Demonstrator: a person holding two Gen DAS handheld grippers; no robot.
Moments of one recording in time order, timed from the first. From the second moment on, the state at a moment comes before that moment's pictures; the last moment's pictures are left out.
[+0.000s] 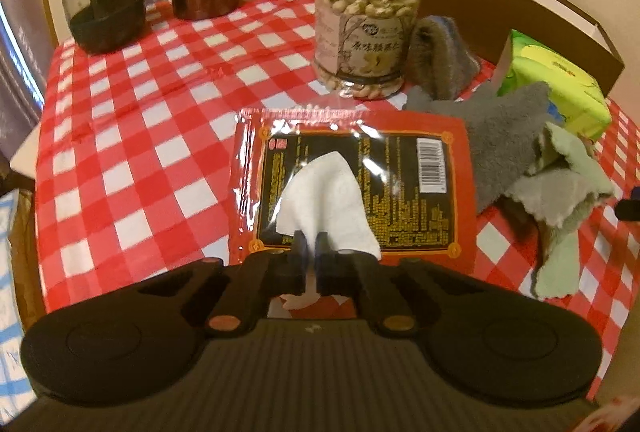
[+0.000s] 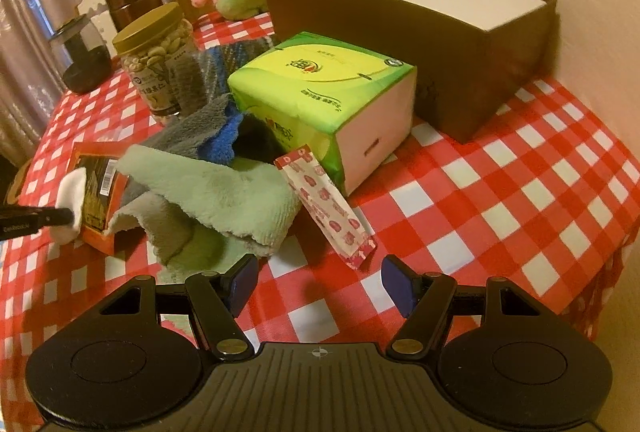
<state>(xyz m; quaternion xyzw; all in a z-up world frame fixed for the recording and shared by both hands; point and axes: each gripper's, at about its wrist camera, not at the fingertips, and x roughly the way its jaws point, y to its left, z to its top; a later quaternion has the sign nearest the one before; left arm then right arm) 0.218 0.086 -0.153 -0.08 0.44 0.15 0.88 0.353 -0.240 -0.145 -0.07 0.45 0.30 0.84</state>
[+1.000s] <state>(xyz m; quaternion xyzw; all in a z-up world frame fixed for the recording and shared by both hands) 0.211 0.065 -0.115 -0.07 0.43 0.12 0.89 0.354 -0.236 -0.165 -0.19 0.39 0.31 0.84</state>
